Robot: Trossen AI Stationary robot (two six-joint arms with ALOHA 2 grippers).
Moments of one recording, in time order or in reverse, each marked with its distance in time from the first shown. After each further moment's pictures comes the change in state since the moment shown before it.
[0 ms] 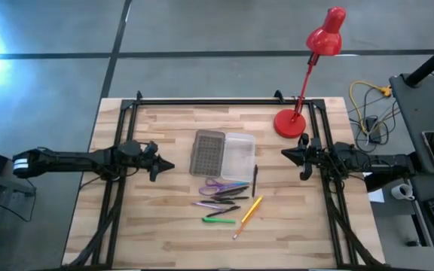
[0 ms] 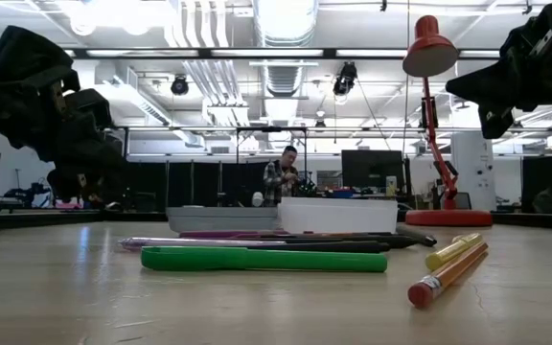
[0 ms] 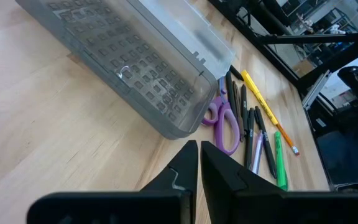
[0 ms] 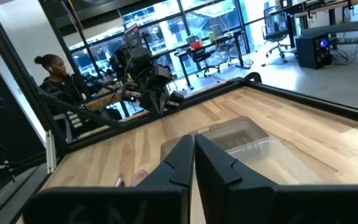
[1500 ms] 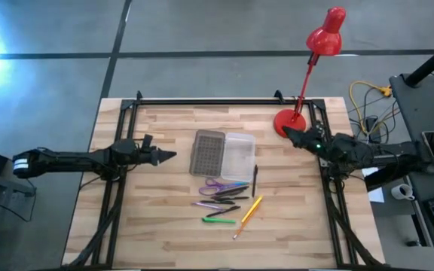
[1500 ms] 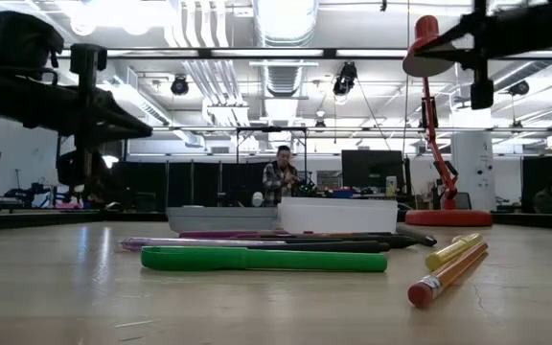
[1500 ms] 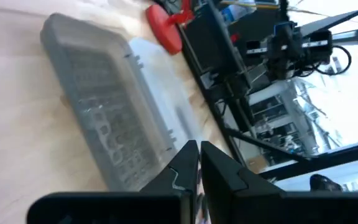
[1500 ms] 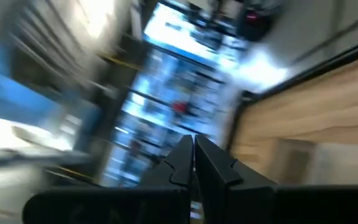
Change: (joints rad) left arm -0.002 0.004 0.008 0.219 -0.177 -0.425; right arm 0.023 0.511 0.313 0.174 0.388 0.817
